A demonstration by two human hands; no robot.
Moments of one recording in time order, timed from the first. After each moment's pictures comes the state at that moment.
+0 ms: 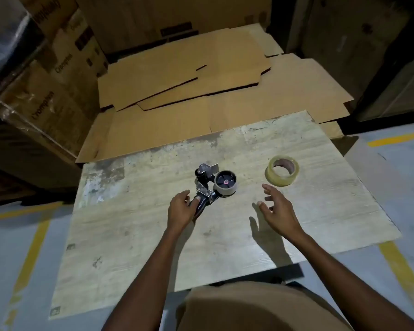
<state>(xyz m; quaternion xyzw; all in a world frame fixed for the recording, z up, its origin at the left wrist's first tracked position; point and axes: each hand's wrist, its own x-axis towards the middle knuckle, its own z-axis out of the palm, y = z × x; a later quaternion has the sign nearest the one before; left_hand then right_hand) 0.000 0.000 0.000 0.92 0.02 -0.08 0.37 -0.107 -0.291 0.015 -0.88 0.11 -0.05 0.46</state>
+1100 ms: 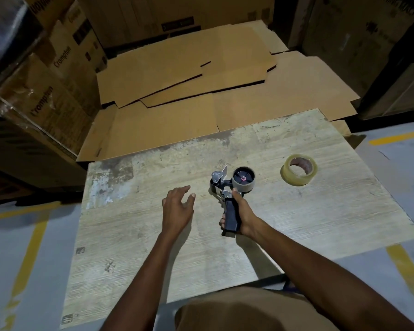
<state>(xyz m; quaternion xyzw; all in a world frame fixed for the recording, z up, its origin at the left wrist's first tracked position) 0.016 0.065 0.004 0.93 -0.05 0.01 0.37 -0.028 -0.142 -0.023 -0.39 0.39 0.22 0.81</state>
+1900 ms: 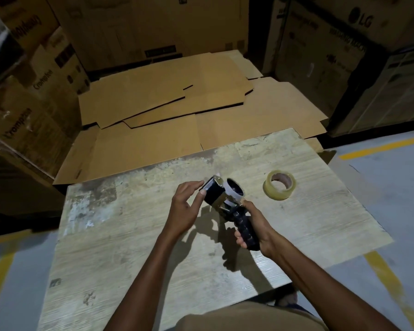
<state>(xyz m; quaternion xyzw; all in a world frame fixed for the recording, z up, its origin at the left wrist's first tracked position) 0.028 0.004 0.079 0.83 -0.21 0.00 0.52 -0.077 -0.199 0.074 -0.48 0.33 0.22 0.78</state>
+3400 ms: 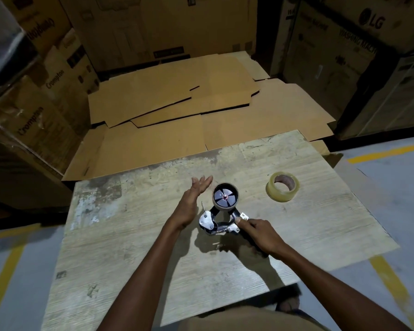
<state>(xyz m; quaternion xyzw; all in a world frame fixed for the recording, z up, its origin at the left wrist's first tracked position) 0.034 -0.009 0.089 0.77 -0.14 -0.23 0.57 -0.095 -0.223 0.032 -0.82 0.14 0.10 0.55</state>
